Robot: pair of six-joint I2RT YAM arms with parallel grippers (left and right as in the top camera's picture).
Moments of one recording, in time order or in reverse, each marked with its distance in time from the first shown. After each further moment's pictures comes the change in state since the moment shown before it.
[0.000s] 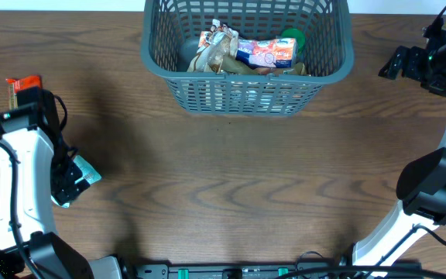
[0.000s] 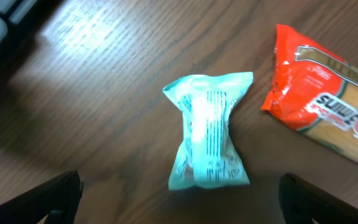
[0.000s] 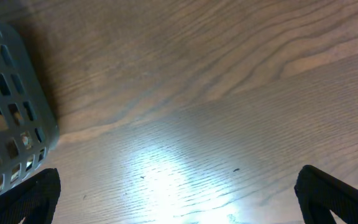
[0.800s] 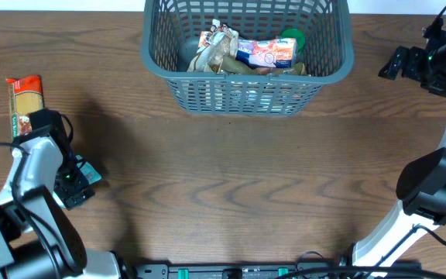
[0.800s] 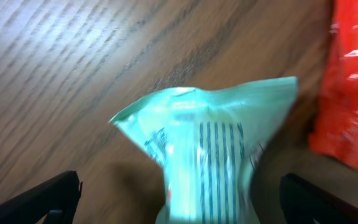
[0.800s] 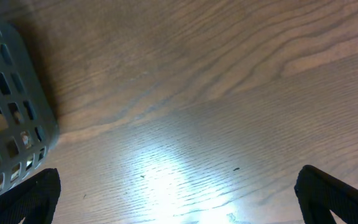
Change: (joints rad) left arm 0.074 0.169 -0.242 0.434 0.014 0.136; right arm 0.001 0.000 0.000 -0.002 0.000 0.000
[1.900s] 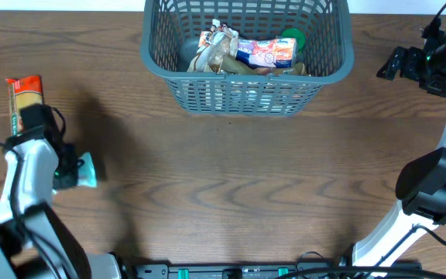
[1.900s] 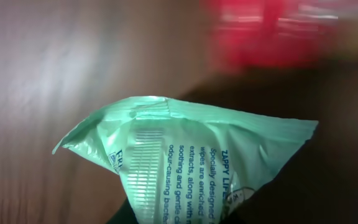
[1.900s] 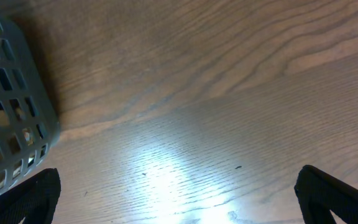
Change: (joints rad) left arm 0.008 -0.119 0.041 0.055 0.111 0.651; right arm 0.007 0.000 0.000 -0.008 0.000 0.000
